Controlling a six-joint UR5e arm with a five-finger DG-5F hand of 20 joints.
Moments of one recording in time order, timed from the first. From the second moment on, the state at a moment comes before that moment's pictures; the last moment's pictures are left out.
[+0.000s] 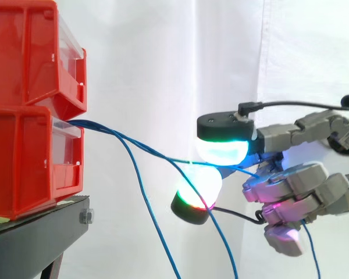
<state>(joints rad) 0.16 -2.22 -1.20 -3.10 -1.18 -0.14</state>
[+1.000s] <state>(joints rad) 0.15 -2.20 -1.20 -3.18 -1.23 -0.13</state>
